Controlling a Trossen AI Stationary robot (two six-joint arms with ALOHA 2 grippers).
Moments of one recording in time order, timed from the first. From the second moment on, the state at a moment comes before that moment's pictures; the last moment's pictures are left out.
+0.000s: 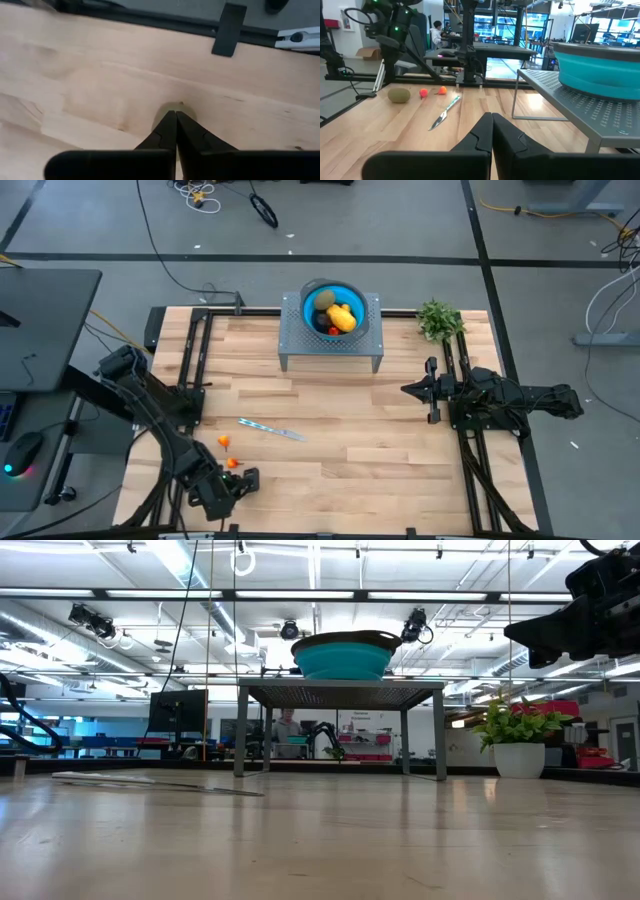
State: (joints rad) left arm -0.89 1.52 1.11 -0.70 -0.06 0.50; right arm -0.03 0.00 0.01 0.00 0.00 -0.07
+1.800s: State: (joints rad) left arm -0.83 1.52 1.10 -0.75 -0.11 0.53; right arm -0.03 0.00 0.01 0.00 0.00 -0.07
